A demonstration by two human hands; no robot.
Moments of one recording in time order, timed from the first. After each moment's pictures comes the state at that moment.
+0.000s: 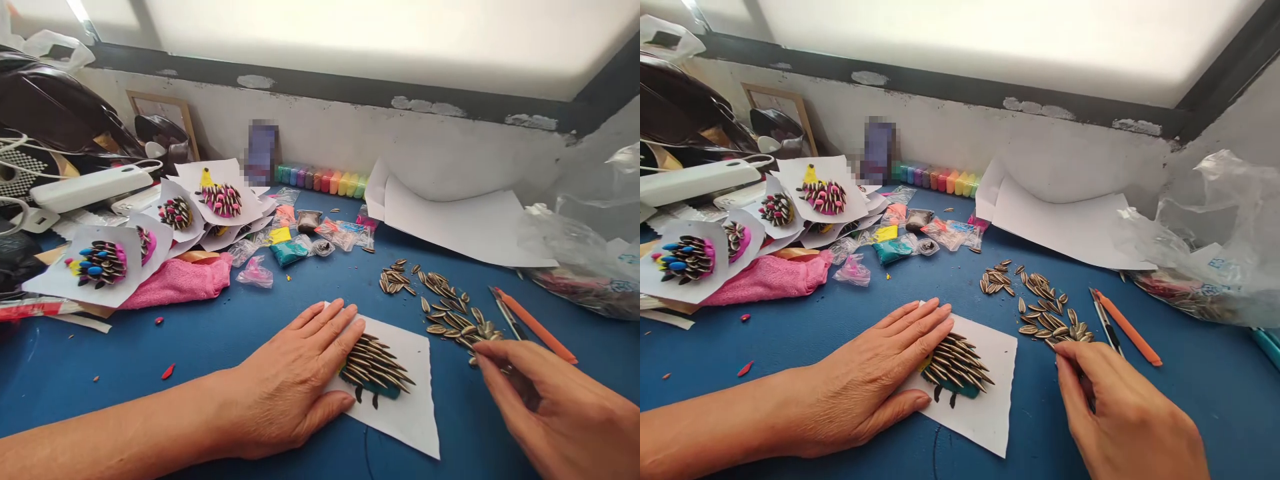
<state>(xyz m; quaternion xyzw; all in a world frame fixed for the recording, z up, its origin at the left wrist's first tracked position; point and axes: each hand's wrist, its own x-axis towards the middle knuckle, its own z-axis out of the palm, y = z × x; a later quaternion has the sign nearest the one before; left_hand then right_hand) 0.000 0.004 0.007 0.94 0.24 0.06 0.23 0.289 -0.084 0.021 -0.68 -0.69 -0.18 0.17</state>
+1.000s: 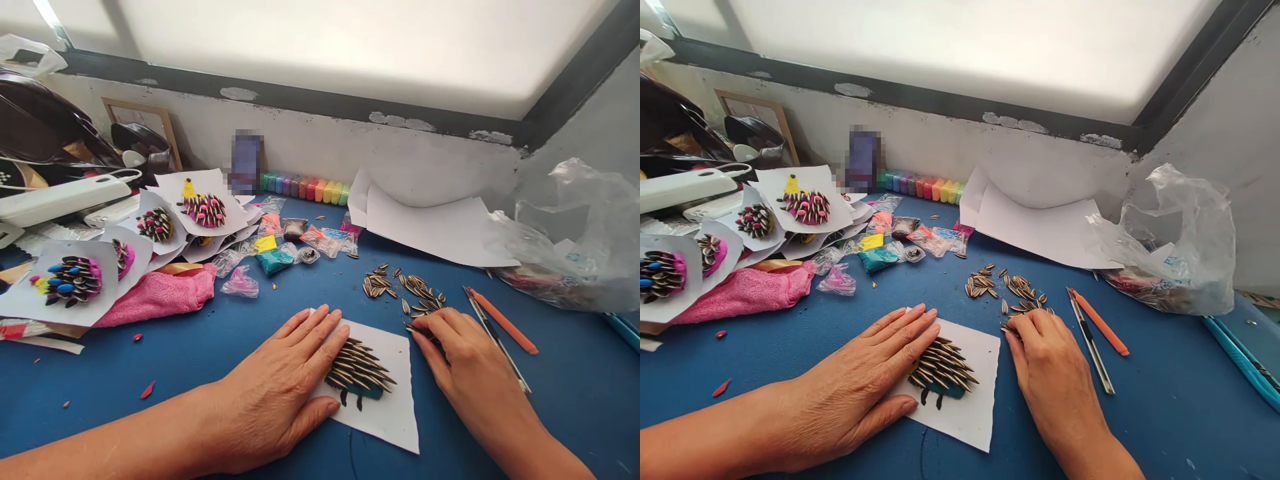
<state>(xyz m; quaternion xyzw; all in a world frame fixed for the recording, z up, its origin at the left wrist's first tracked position) -0.002 0.002 -0.002 0.95 0.22 0.08 0.20 0.280 -0.046 0.010 -0.65 -0.75 -0.09 0.14</state>
